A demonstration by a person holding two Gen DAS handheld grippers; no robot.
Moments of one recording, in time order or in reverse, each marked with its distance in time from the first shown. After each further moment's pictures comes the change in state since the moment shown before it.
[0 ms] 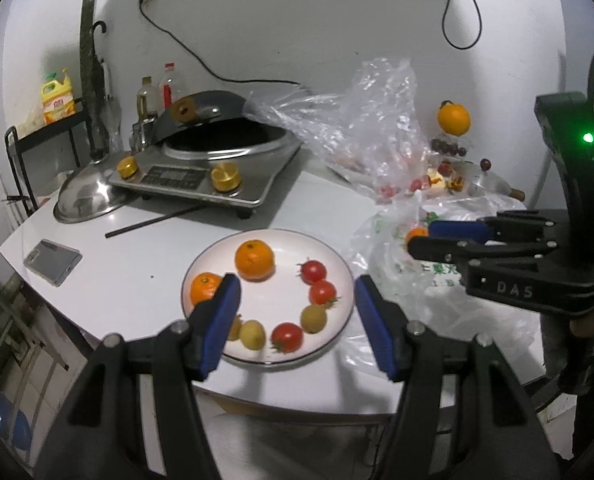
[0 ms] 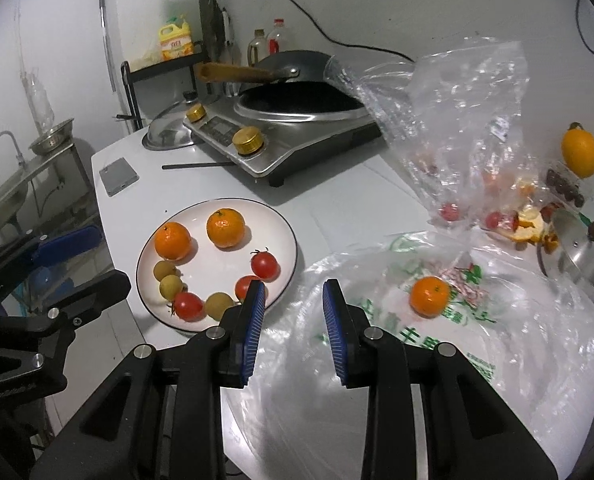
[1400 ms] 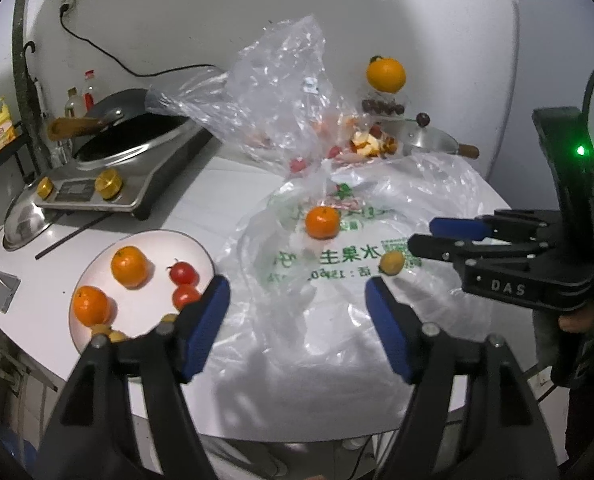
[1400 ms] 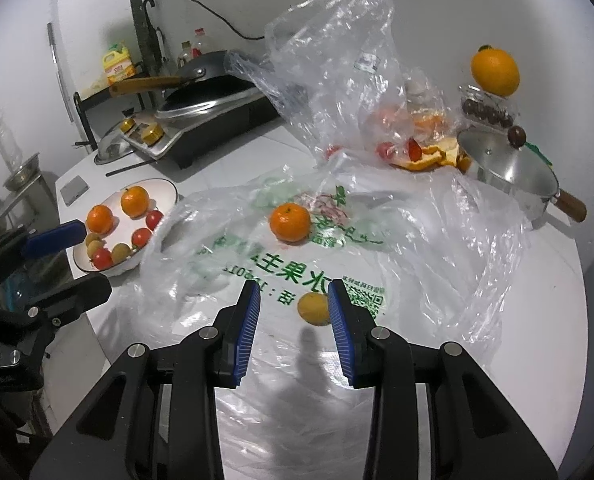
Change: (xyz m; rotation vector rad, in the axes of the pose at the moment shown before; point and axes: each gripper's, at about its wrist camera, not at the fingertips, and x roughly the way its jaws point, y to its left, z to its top) left arm 0.046 -0.115 0.005 0.133 0.099 -0.111; right arm -0.037 -0.117 -0.075 0.163 0.002 -0.076
